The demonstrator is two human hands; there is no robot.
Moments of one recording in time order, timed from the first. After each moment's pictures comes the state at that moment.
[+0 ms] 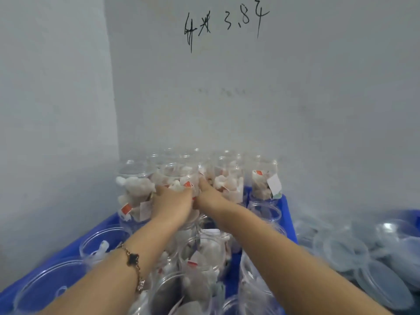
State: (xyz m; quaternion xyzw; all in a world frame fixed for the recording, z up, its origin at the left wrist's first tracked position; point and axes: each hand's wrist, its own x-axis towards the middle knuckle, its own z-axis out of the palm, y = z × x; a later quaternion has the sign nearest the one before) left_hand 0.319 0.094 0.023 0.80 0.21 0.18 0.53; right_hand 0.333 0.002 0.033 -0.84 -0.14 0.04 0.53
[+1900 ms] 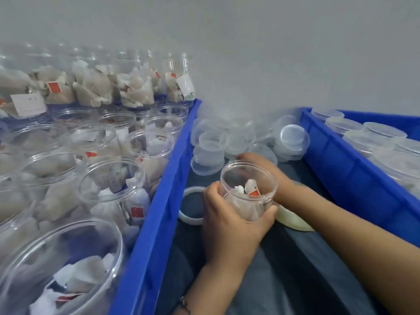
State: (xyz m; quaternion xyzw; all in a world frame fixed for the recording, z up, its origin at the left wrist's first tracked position) left_hand 0.118 -0.175 -0.133 0.80 -0.03 0.25 0.55; right_hand 0.223 -0.301 -0.101 -0.97 -0.13 -0.10 0.20
